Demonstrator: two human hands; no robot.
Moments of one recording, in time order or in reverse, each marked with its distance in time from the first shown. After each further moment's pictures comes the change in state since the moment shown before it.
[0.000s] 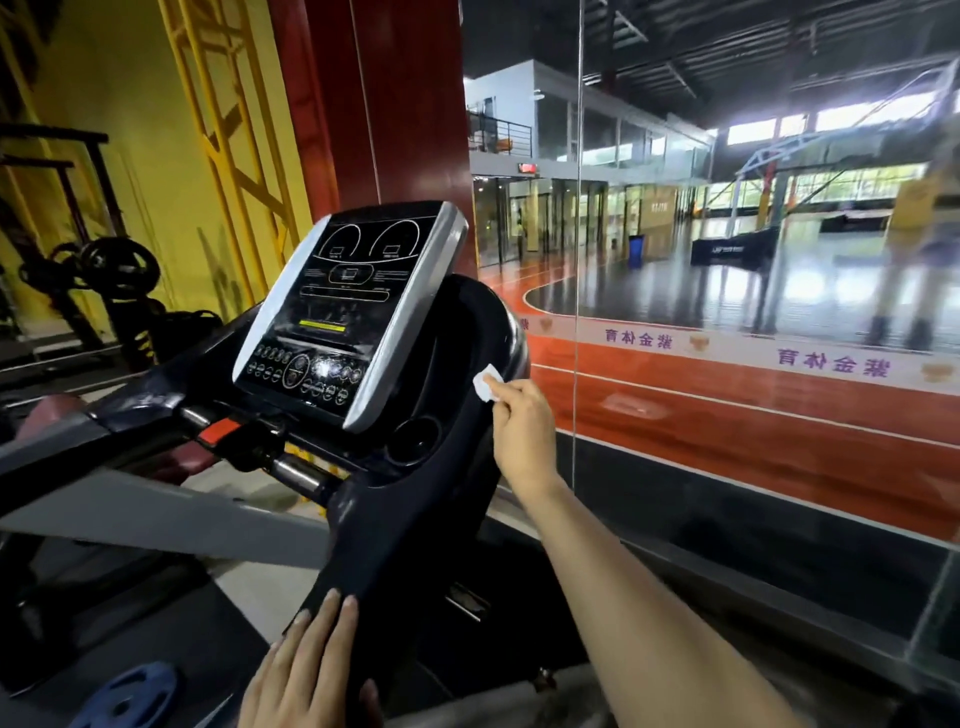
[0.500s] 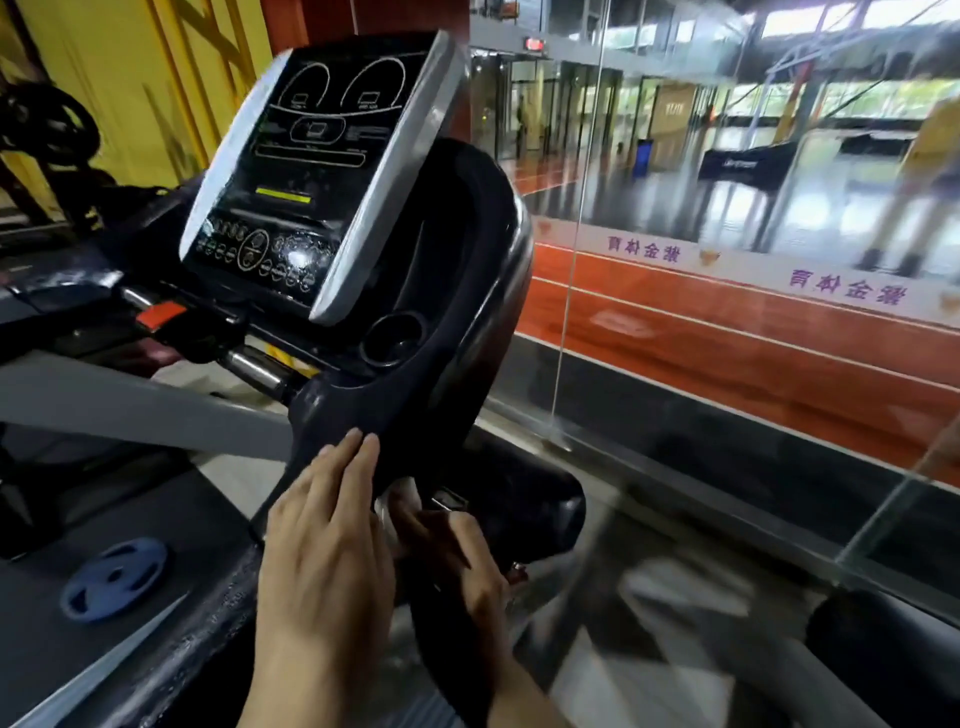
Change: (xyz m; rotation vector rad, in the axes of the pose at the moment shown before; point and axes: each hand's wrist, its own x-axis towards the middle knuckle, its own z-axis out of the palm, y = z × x) left_hand 0.050 0.045 0.043 -0.425 -0.040 -0.313; right_hand -0.222 -0.020 -0.002 0.493 -0.199 0.166
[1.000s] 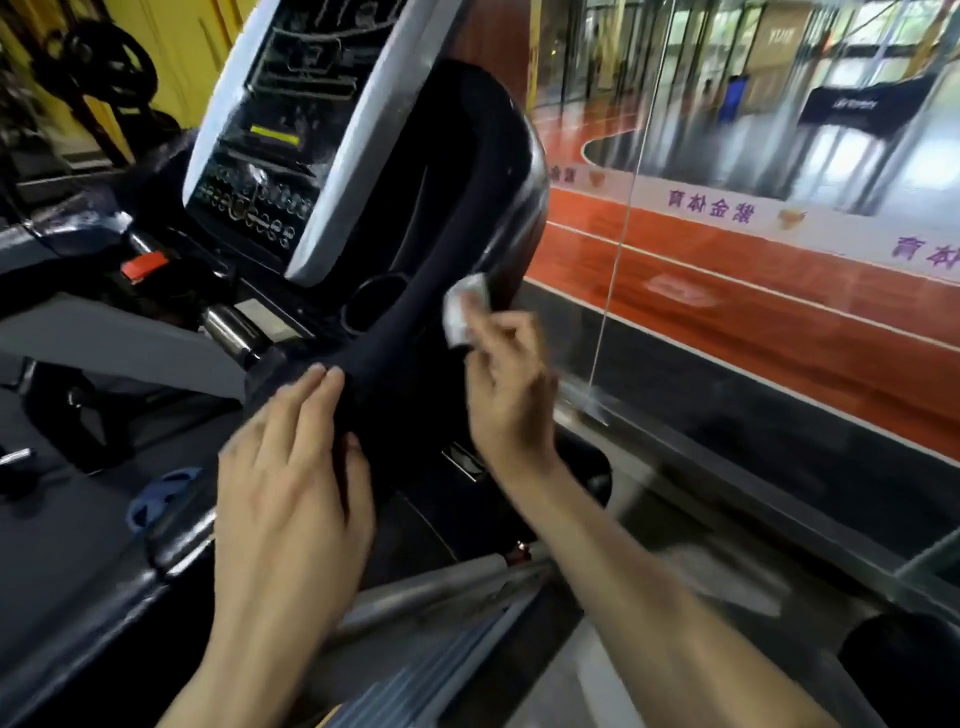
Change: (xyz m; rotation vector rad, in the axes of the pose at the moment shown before) left_hand 0.036 0.044 0.021 0.094 -0.003 -0.106; right_hand 0.173 0.033 -0.059 -0.343 0.144 -0.406
